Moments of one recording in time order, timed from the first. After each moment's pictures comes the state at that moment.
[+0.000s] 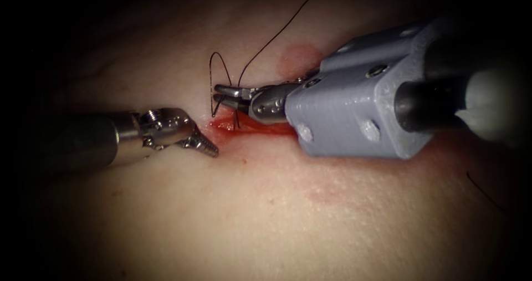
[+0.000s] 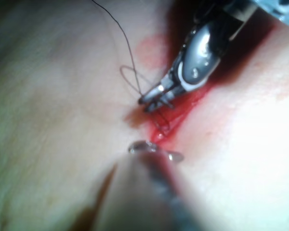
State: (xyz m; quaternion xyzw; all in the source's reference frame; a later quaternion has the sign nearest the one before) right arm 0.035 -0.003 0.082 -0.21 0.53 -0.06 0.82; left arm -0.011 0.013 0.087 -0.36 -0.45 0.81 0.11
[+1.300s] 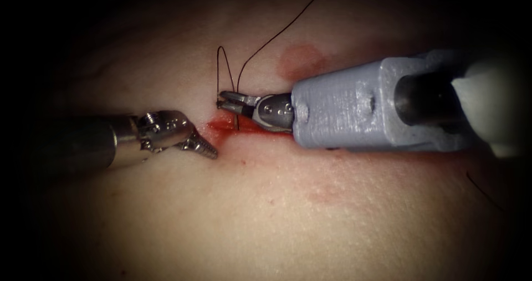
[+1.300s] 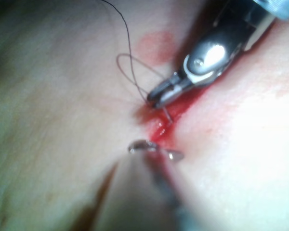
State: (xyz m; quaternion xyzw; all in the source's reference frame) right arm 0.035 -0.004 0.080 -0.05 0.56 0.16 0.81; left arm -0.010 0.012 0.087 -0.37 -0.44 0.81 0.12
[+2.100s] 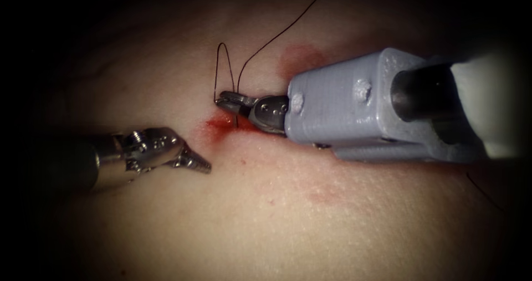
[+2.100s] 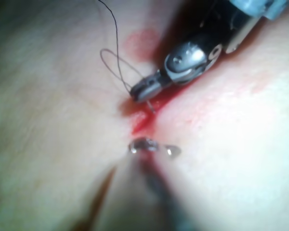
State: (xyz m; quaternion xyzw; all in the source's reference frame) right arm 0.035 -0.005 0.080 -0.06 0.49 0.24 0.84; left arm -0.011 0.009 0.082 -0.38 -0.38 0.83 0.14
